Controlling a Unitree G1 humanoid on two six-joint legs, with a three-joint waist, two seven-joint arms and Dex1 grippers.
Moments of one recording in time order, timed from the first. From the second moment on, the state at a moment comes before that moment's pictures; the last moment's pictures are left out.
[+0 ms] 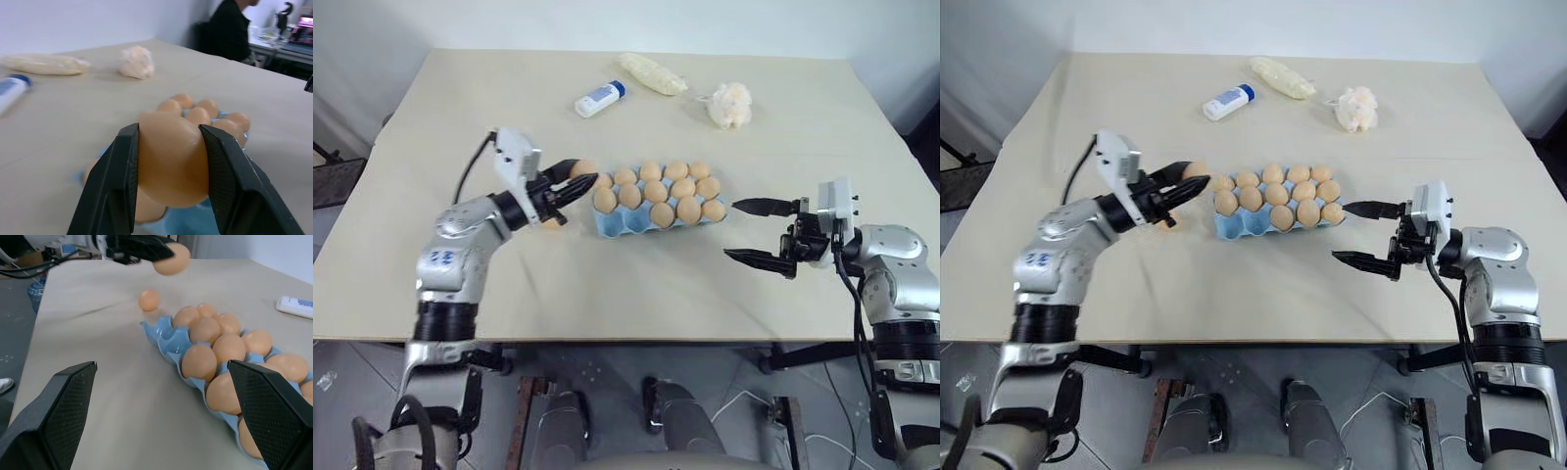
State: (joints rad) left arm -0.72 0.38 0.03 0.27 -0.38 0.33 -0.75; right arm -0.48 -0.67 -0.13 0.28 0.50 0.04 1.40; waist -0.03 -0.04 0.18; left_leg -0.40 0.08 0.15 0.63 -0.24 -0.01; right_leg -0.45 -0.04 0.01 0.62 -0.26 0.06
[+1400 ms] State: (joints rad) left arm -0.48 0.60 0.23 0.17 -0.30 0.31 -0.83; right arm -0.46 -0.65 -0.17 0.35 0.51 0.00 1.36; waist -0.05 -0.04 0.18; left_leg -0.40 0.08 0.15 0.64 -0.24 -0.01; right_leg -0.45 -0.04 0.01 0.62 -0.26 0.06
